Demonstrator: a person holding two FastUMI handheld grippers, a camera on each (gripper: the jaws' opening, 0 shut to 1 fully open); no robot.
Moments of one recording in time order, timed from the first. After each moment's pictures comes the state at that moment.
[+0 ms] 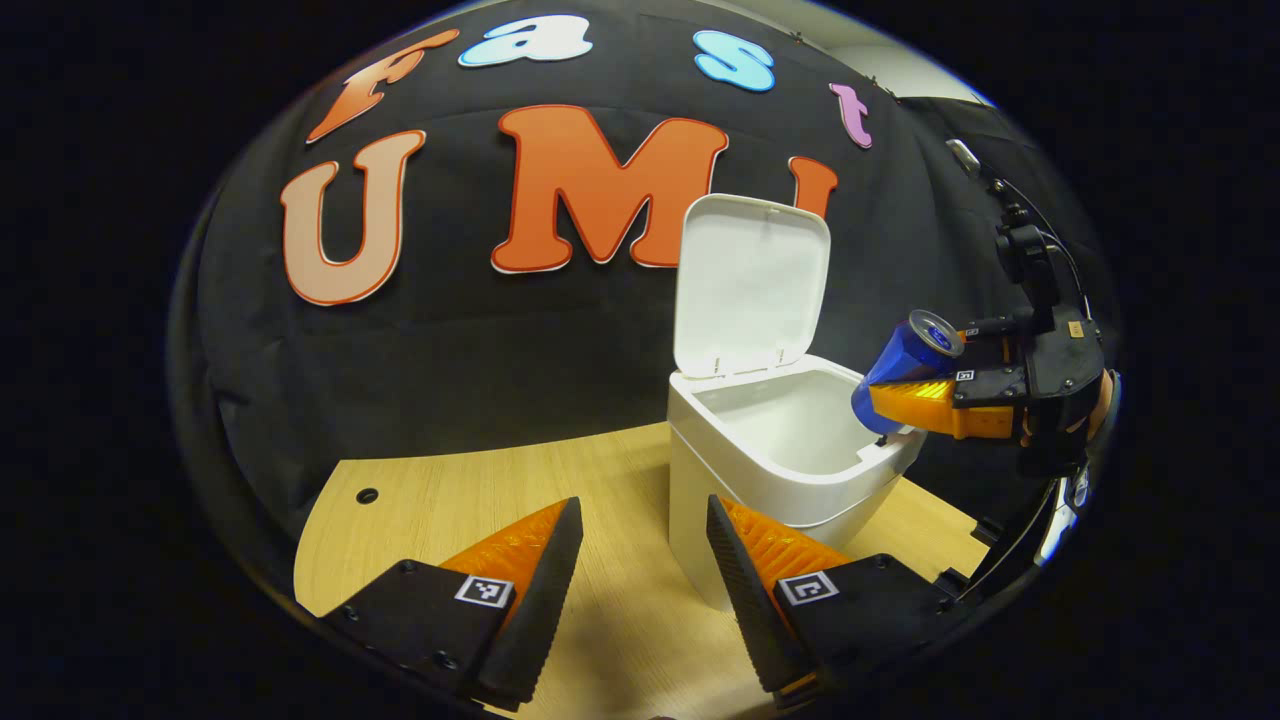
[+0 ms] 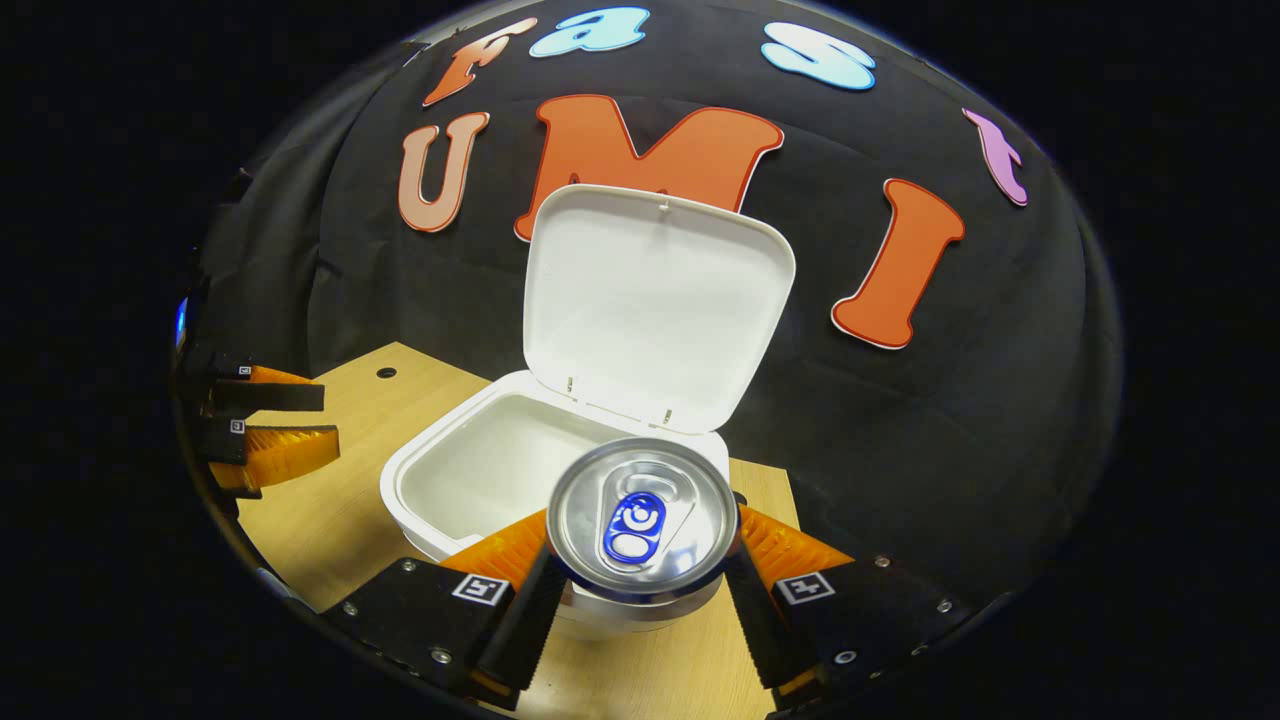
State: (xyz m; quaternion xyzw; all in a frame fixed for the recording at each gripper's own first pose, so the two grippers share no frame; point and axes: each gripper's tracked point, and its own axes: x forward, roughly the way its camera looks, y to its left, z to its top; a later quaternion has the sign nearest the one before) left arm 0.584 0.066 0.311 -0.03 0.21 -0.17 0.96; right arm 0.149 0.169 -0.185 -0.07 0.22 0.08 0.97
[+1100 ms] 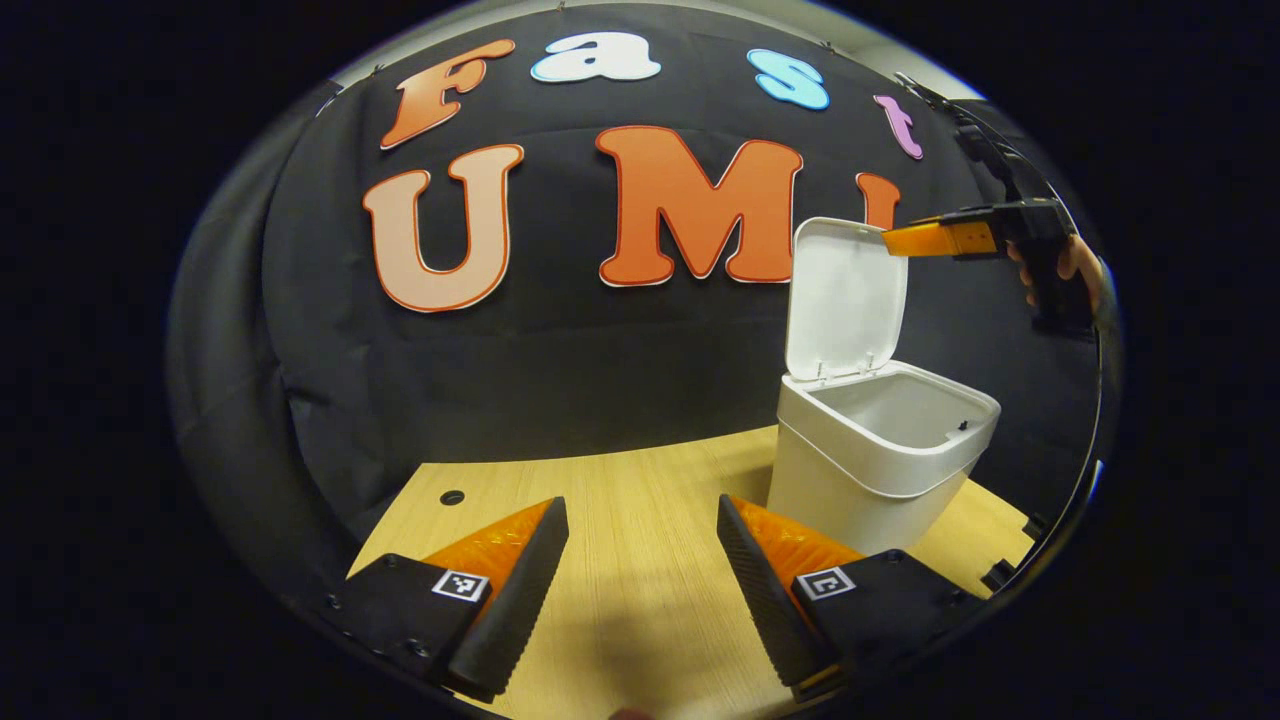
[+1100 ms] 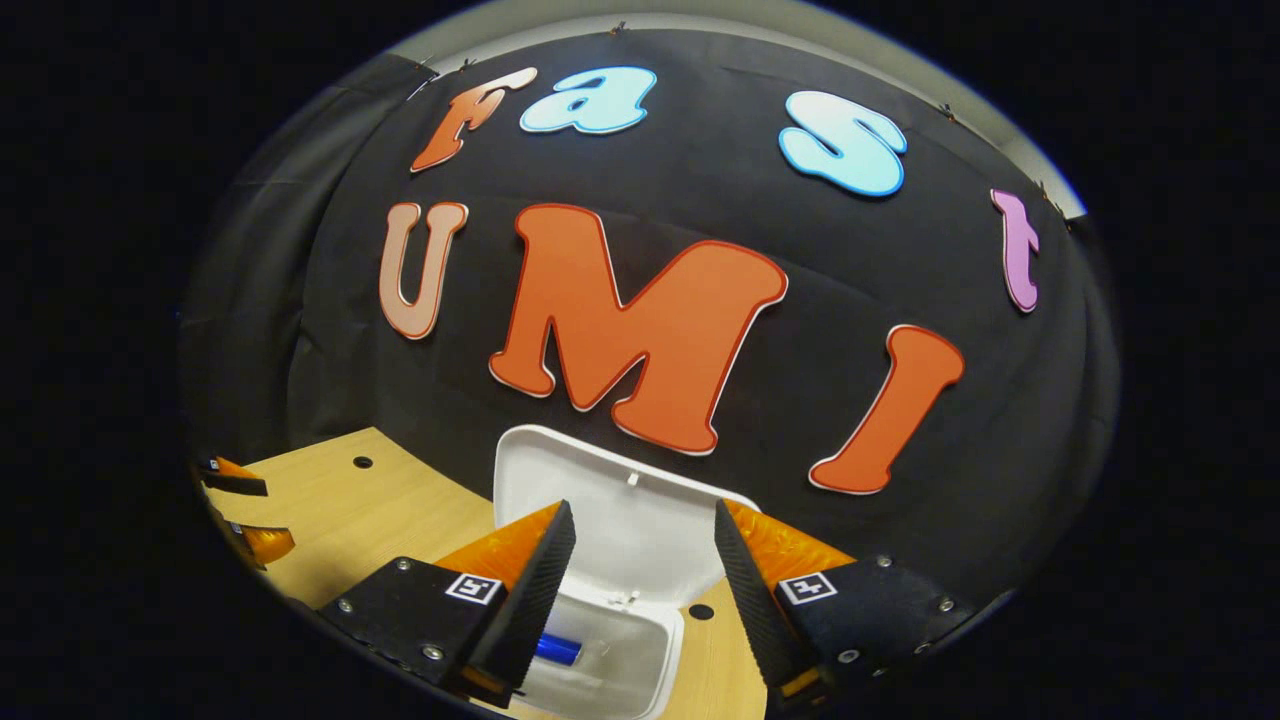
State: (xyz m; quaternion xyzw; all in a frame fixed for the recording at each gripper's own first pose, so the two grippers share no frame) left arm 0.585 0.124 0.316 -0.01 0.18 -0.07 0.98; right arm 0.240 0.175 -0.018 -0.09 0.07 0.06 0.99
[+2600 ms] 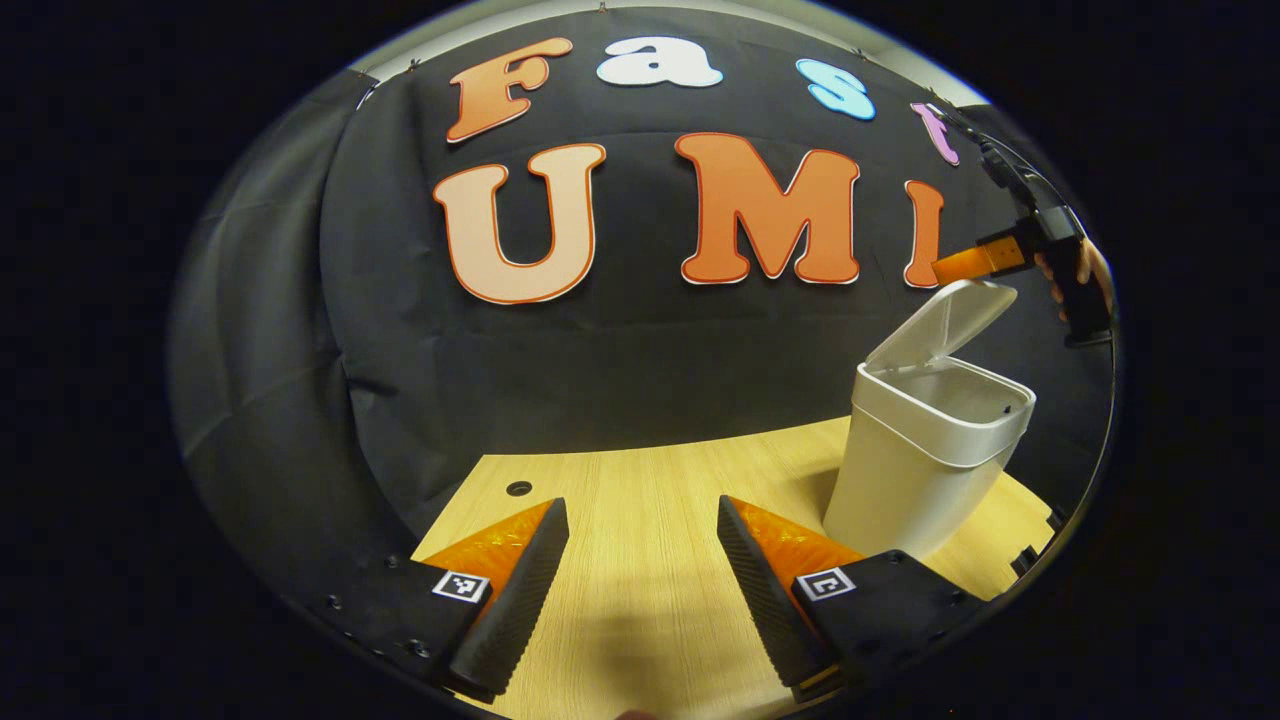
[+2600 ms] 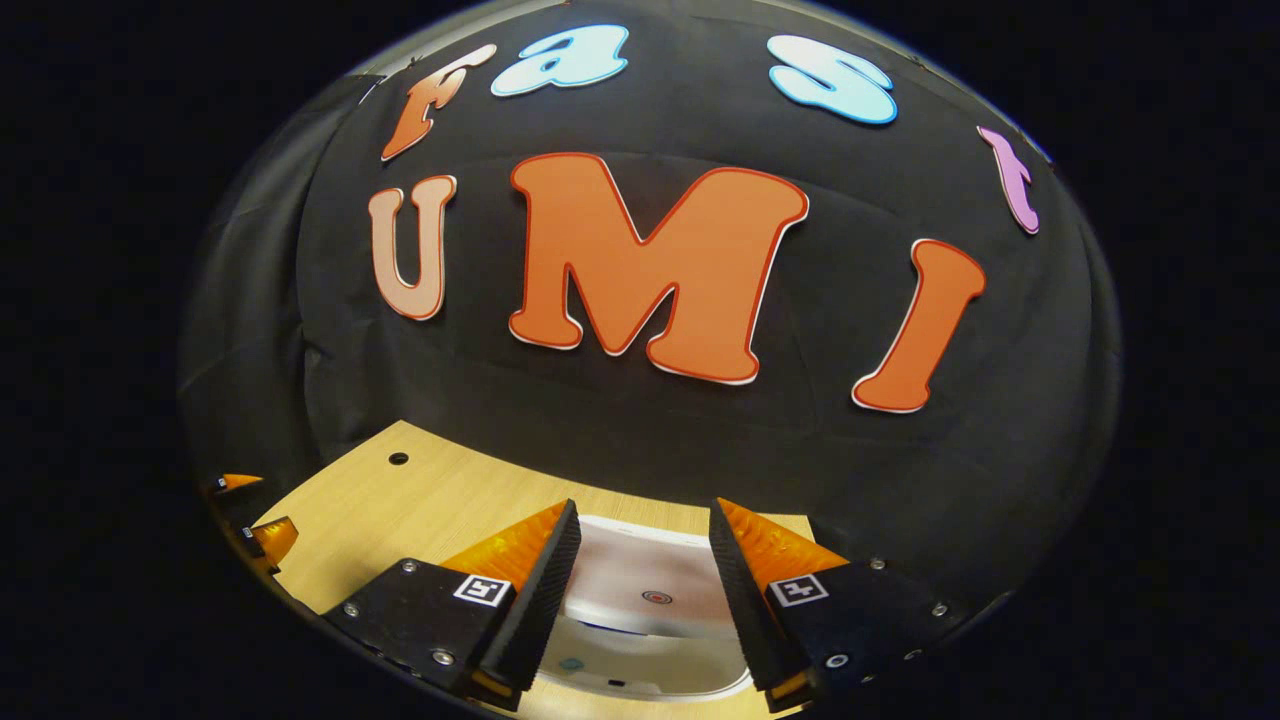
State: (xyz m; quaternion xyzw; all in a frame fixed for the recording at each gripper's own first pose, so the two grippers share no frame) left arm 0.575 0.162 0.315 -0.01 0.18 -0.02 0.98; right arm 0.202 0.219 -0.077 -0.01 0.19 0.06 0.98
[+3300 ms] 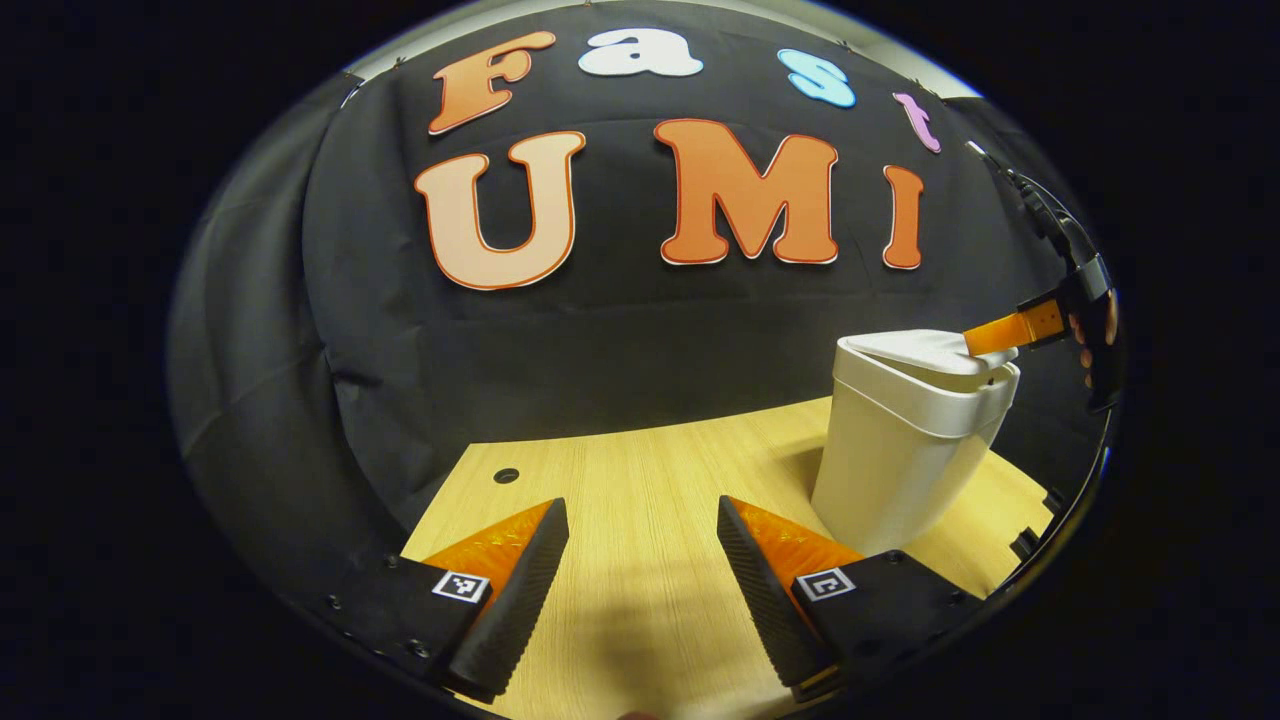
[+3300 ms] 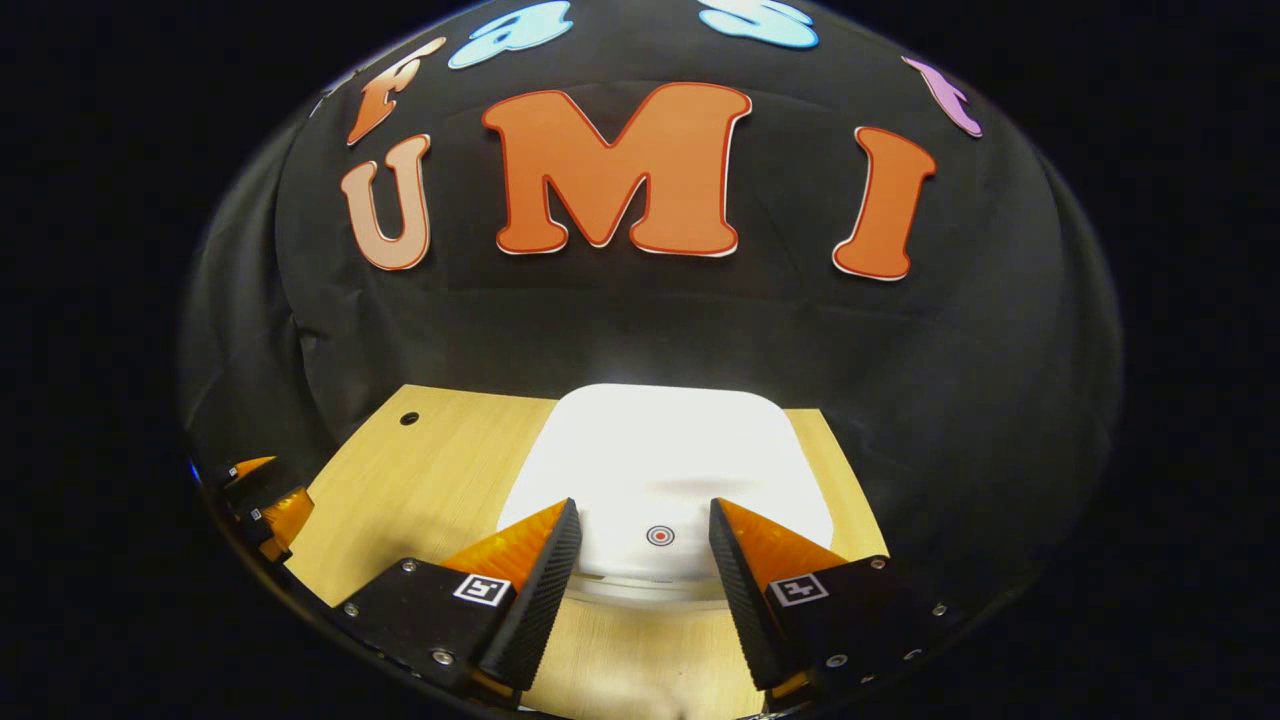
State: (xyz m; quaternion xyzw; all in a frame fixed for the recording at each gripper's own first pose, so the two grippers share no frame) left arm 0.565 0.159 0.309 0.00 0.20 -0.04 0.98; right arm 0.130 0.229 -0.163 0.06 0.29 0.04 0.95
